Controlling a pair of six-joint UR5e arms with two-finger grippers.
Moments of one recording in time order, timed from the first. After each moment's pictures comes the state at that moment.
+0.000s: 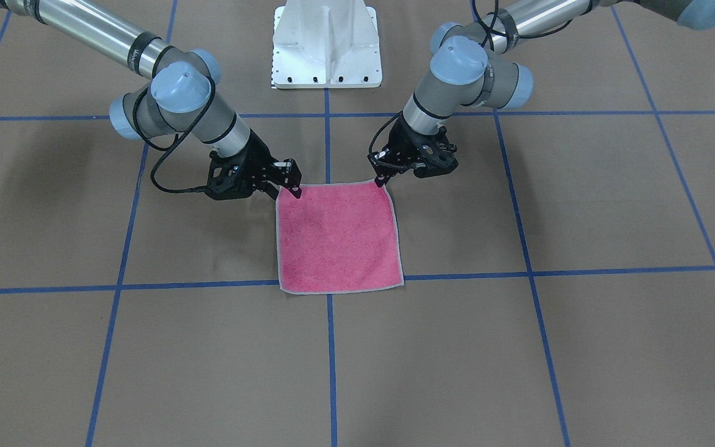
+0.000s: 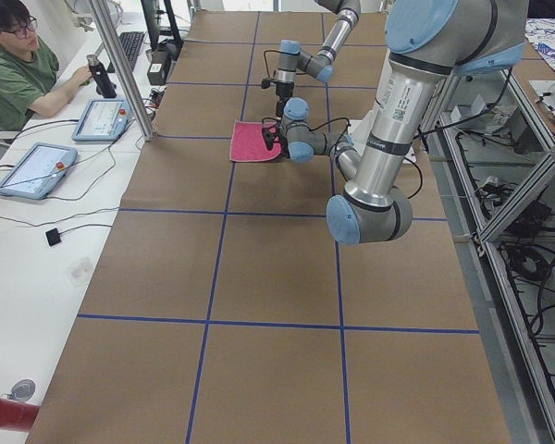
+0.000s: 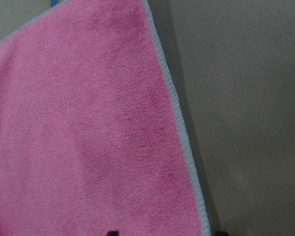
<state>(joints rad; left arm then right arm) -0.46 -2.03 -1.64 -2.17 -1.82 -1.73 0.50 -1.10 1.53 -0.80 1.91 1.58</state>
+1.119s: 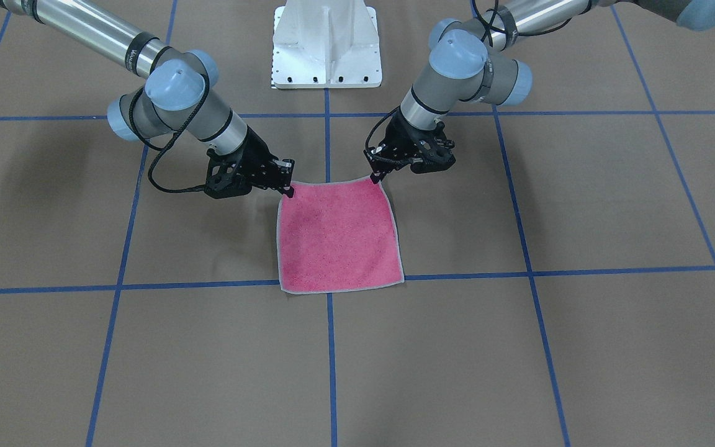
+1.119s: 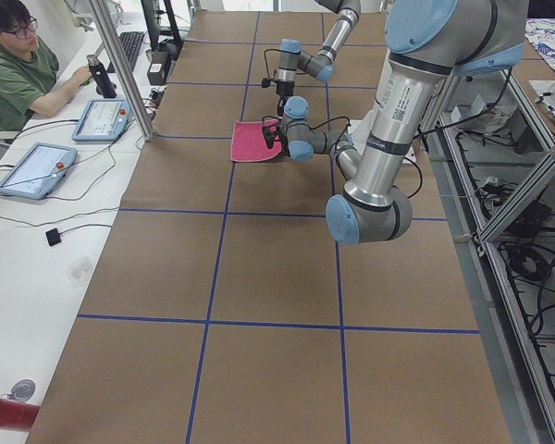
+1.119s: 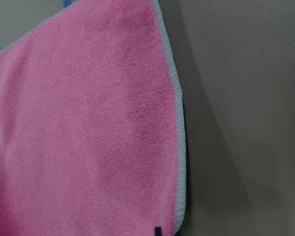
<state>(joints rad) -0.47 -2.04 -1.67 -2.17 -1.83 -1.73 0.50 -1.11 1.53 -0.74 1.92 1.58</state>
